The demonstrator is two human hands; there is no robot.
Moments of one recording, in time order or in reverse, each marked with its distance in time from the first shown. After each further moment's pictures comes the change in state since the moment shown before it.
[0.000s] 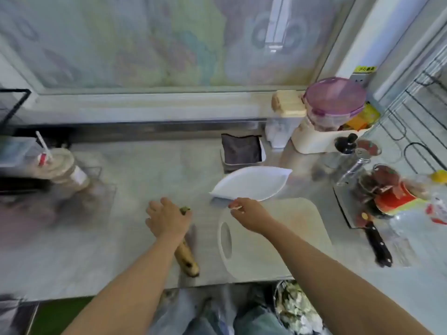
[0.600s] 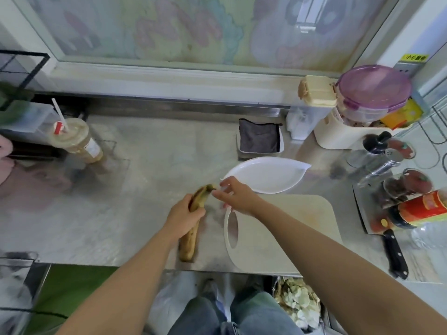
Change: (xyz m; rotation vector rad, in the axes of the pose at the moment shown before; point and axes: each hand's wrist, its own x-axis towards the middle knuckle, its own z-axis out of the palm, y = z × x) left_hand -0.011 -0.025 0.017 -0.566 -0.375 0.143; right_hand 0.023 -0.041 0.012 0.148 -0.208 -0.042
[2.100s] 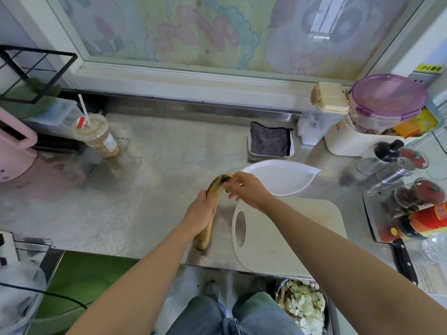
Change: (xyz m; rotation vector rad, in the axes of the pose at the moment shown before) left_hand -0.011 0.020 0.009 -0.209 0.009 -0.067; right_hand 0.000 -0.018 -0.003 0.138 0.097 -0.080
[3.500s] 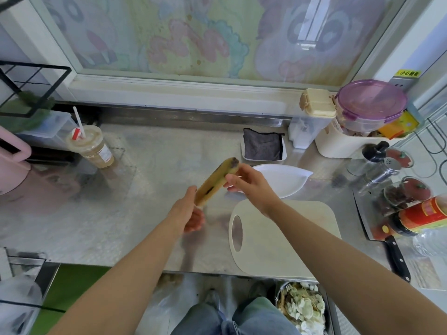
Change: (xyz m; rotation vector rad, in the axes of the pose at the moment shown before) left_hand -0.009 0.025 -0.035 -0.235 -0.015 -0.390; right_hand -0.025 -0.016 -0.020 0.397 0.041 -0.215
